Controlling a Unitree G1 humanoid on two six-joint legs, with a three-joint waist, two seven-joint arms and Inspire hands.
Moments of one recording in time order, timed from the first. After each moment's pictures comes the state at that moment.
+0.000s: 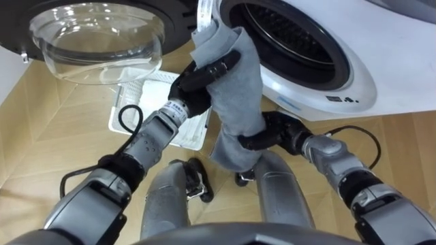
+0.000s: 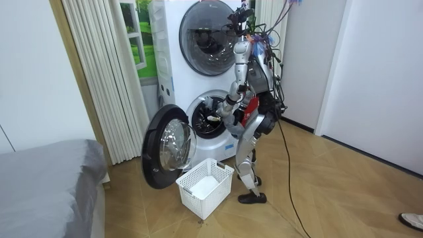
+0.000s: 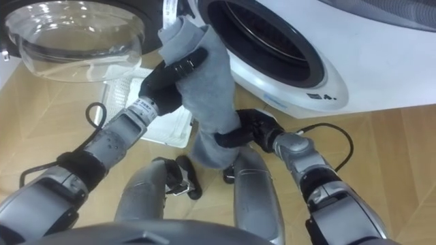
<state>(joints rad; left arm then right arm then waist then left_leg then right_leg) -0.36 0.17 -0.51 0.84 -1.35 -0.05 -0.50 -0.29 -0.26 0.41 1.01 0.22 -0.06 0.34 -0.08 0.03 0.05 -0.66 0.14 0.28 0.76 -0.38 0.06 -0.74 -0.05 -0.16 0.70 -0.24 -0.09</state>
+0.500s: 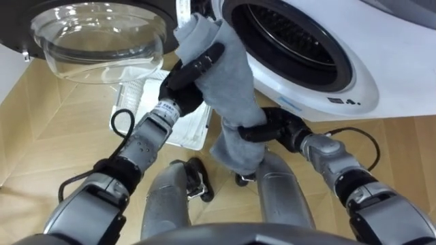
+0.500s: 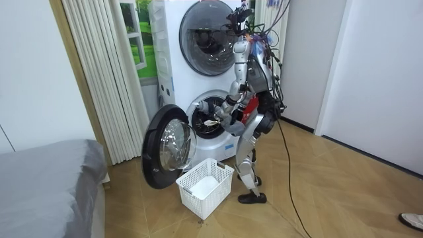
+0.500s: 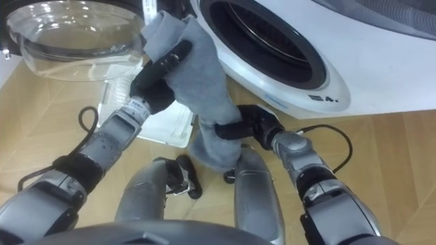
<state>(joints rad) -0.32 0.17 -0.36 0.90 -1.39 -0.05 -0.46 -0.30 -0.24 0.33 1.08 0.24 -0.10 0.27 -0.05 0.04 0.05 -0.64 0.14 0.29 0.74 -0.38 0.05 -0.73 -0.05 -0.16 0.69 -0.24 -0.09</state>
